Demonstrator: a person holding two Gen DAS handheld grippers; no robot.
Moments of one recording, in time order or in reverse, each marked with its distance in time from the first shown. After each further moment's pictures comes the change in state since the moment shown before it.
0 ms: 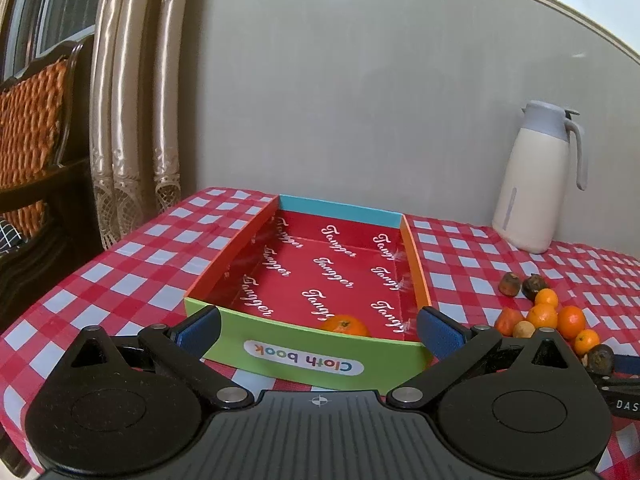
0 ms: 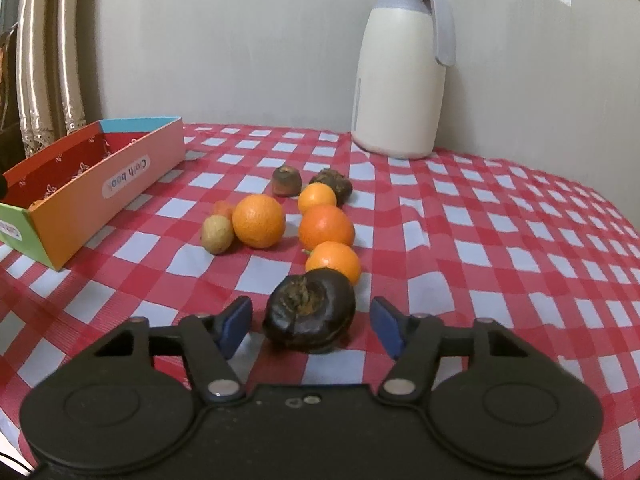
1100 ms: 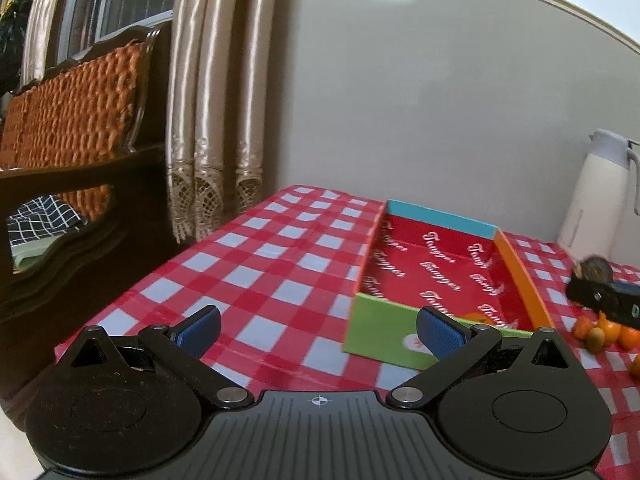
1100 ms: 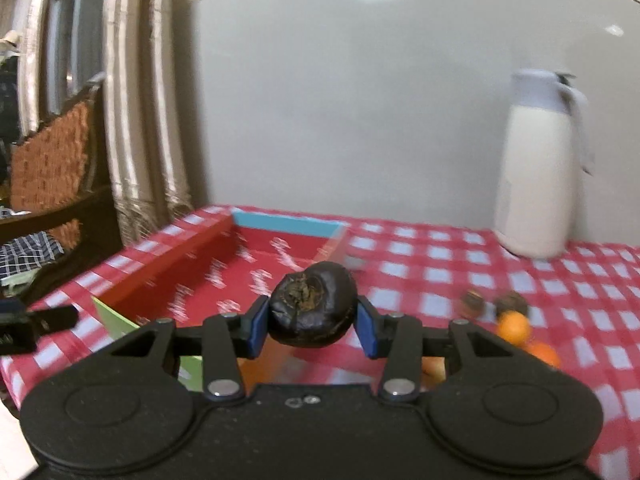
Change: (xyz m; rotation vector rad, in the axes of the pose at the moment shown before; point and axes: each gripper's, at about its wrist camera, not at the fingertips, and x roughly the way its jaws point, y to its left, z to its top) left arm -0.011 0.093 -0.006 -0.075 -0.003 0.135; right arm -0.009 0.119 0.061 -0.031 -0.223 0.263
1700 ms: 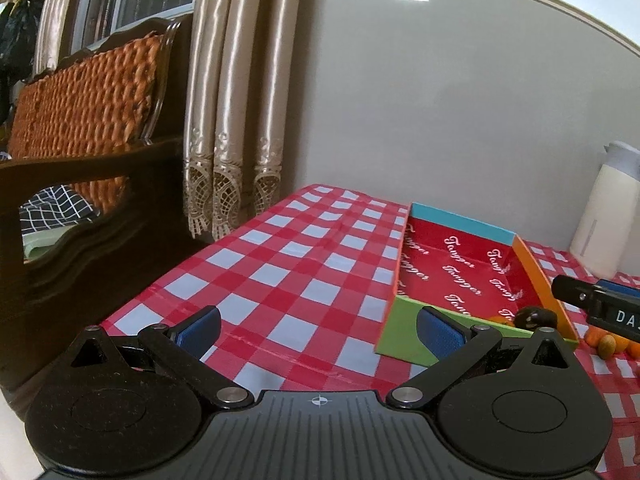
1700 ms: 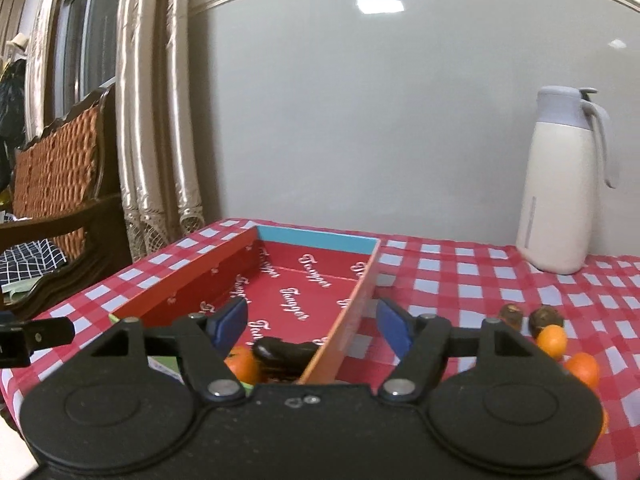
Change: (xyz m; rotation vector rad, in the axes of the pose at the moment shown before) left arm 0.003 0.018 0.000 -0.033 0.000 0.012; right arm 0.015 0.024 -0.001 -0.005 -0.049 -0.016
